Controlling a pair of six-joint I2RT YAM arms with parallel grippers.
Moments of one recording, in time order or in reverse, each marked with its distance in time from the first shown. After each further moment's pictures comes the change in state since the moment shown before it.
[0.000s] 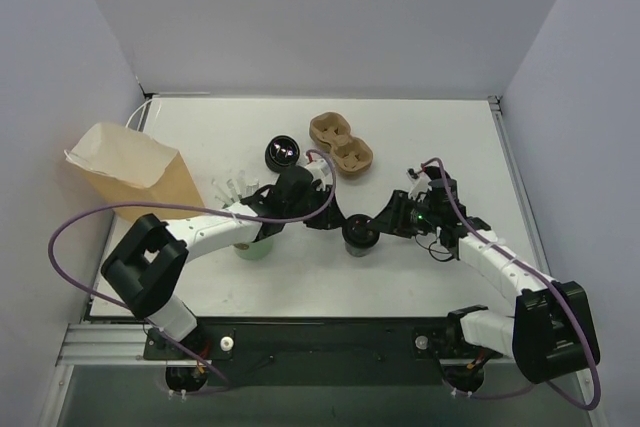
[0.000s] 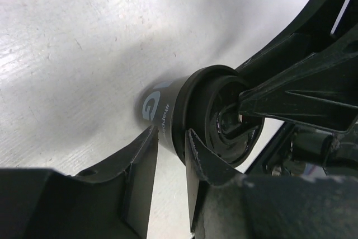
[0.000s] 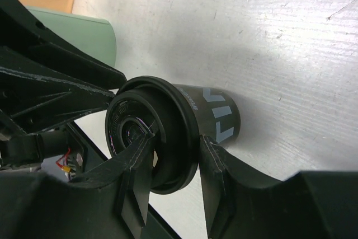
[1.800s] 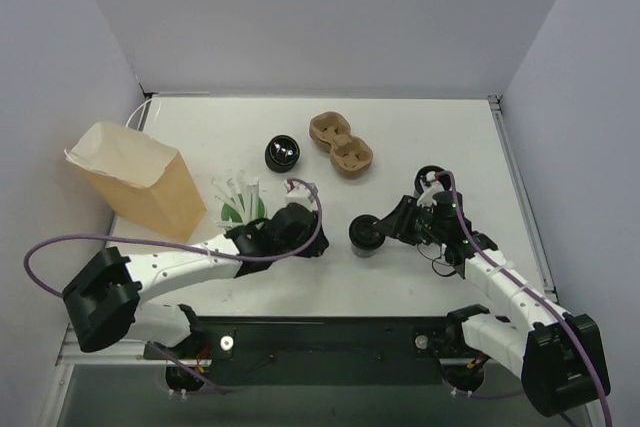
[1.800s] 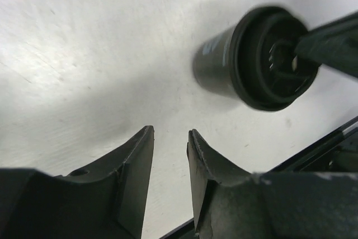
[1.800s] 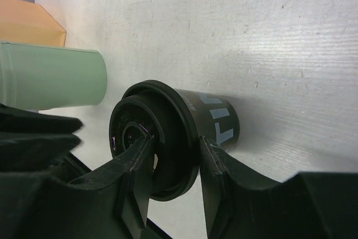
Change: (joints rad) left arm -0.240 -0.277 -0.231 -0.082 -0.502 -0.174; right arm 0.027 -0.200 -0.126 0.046 0.178 0.161
